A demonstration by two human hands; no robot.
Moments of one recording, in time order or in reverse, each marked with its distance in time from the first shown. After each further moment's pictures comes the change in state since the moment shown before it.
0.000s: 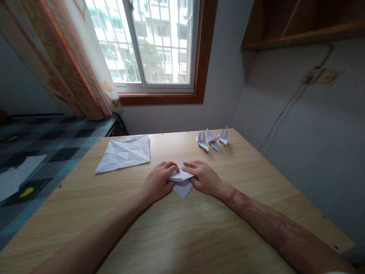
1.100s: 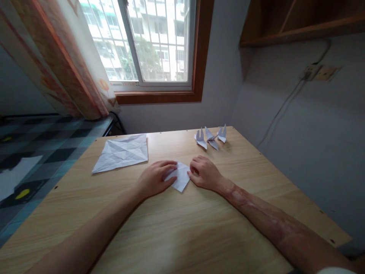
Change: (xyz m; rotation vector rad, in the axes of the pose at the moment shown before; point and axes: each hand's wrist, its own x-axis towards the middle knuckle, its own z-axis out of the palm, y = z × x) left_hand -0.001 -0.021 -0.005 0.013 0.043 0.125; right_hand 0.001 0.001 -0.009 -0.120 0.154 0.054
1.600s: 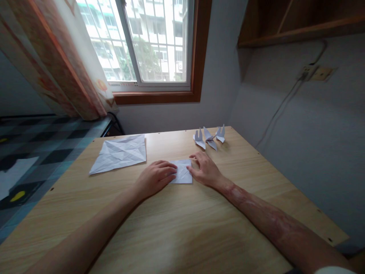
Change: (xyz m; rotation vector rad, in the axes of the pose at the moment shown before) left_hand 0.003 -0.002 0.001 -0.081 -0.034 0.058; right_hand 0.000 0.013 0.010 0.161 0.164 0.173
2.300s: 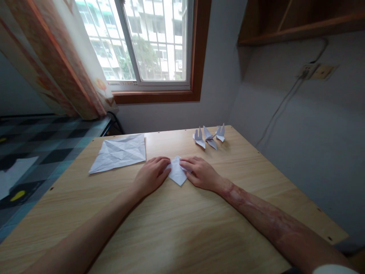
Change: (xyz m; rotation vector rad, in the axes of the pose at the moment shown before) left_hand 0.000 -0.007 0.002 0.102 0.032 -0.189; right_hand -0.002 -0.008 -0.003 -0.041 -0.226 -0.325
